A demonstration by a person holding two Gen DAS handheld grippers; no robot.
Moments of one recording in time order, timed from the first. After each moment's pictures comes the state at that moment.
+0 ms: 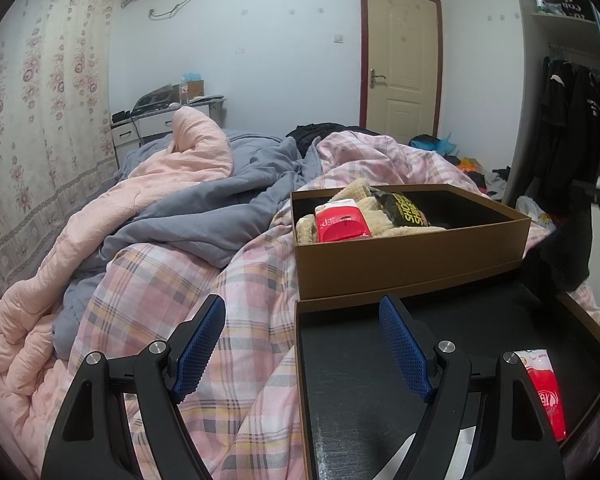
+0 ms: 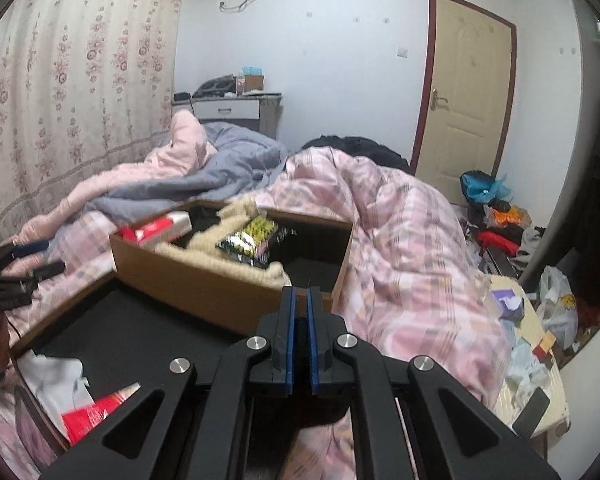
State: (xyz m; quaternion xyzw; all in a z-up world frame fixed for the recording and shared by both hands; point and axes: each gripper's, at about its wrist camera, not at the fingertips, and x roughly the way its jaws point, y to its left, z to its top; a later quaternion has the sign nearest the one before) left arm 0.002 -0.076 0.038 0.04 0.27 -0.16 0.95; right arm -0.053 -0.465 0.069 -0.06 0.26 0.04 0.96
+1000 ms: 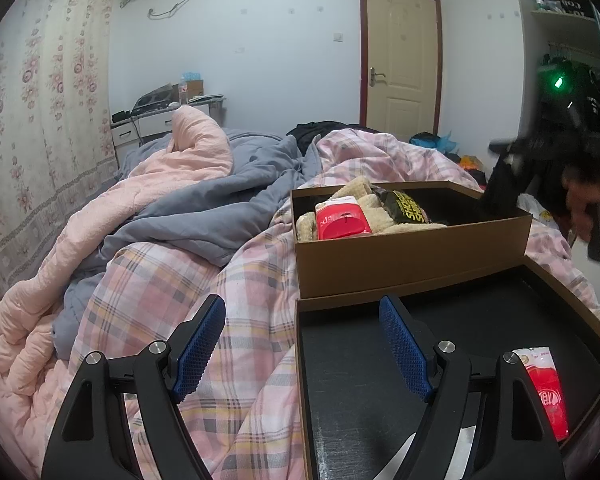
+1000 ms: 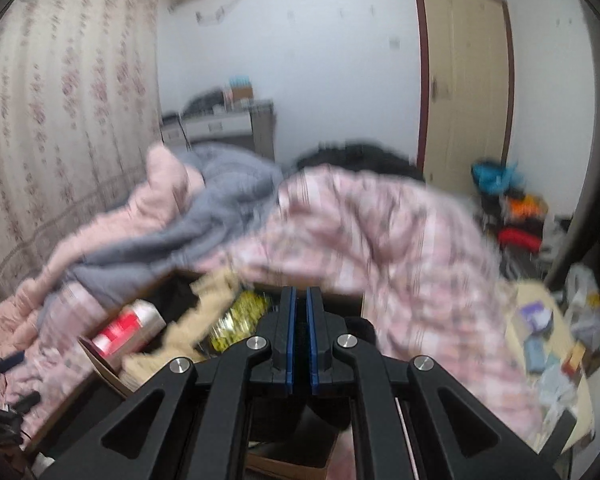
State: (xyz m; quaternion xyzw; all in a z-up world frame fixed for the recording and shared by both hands) left arm 0.001 -0.076 0.037 0.05 0.27 -0.16 0.95; right arm 0.066 -0.476 0.051 0.00 0.30 0.04 0.95
